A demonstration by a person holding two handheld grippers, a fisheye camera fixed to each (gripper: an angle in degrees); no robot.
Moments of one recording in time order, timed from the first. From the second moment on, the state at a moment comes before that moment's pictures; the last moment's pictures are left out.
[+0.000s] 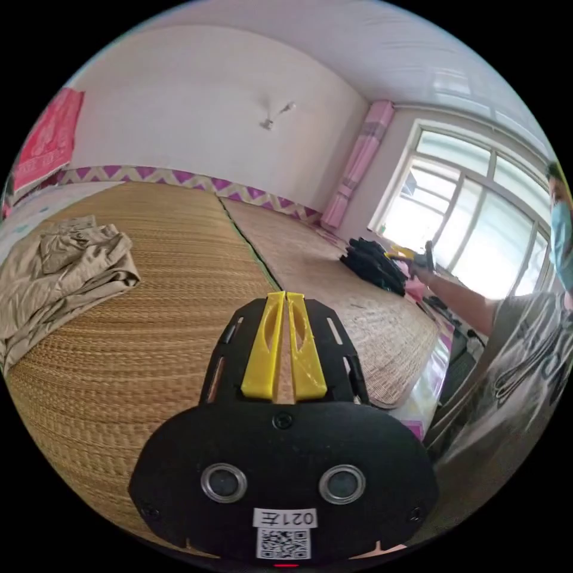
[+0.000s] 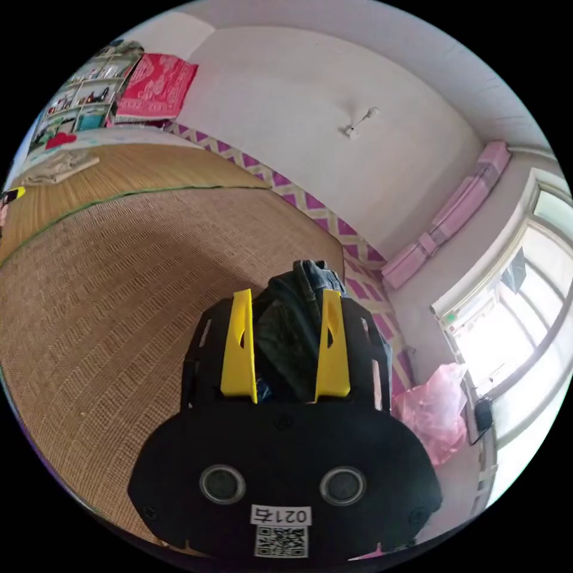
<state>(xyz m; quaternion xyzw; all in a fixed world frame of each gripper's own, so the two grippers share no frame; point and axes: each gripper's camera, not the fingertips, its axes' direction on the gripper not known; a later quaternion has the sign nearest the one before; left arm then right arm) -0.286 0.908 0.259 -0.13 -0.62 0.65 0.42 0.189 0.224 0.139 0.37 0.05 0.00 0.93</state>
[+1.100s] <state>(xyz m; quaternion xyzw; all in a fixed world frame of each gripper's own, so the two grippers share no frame) -0.393 1.021 0.482 -0.22 -0.63 0.65 0.36 -0.016 0.228 -0.044 0.42 -0.22 -0.09 0.88</state>
